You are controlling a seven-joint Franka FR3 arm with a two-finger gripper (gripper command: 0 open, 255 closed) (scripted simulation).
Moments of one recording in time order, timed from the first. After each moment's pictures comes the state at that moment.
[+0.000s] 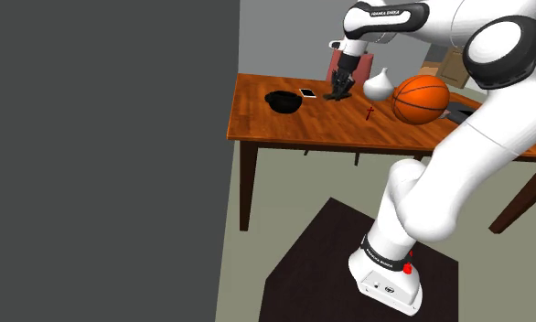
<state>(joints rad) 0.35 -0.33 -0.97 -1.89 -0.21 1.75 -1.47</state>
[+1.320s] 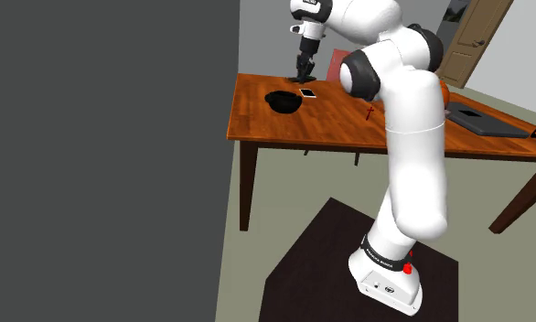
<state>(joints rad) 0.20 0.43 -1.04 -1.26 0.44 1.54 -1.67</state>
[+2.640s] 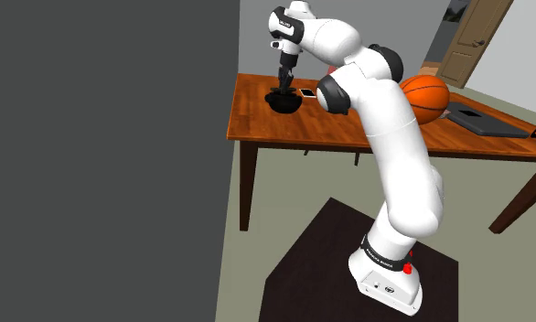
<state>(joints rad) 0.04 0.68 -0.93 -1.05 0.60 1.55 -1.62</state>
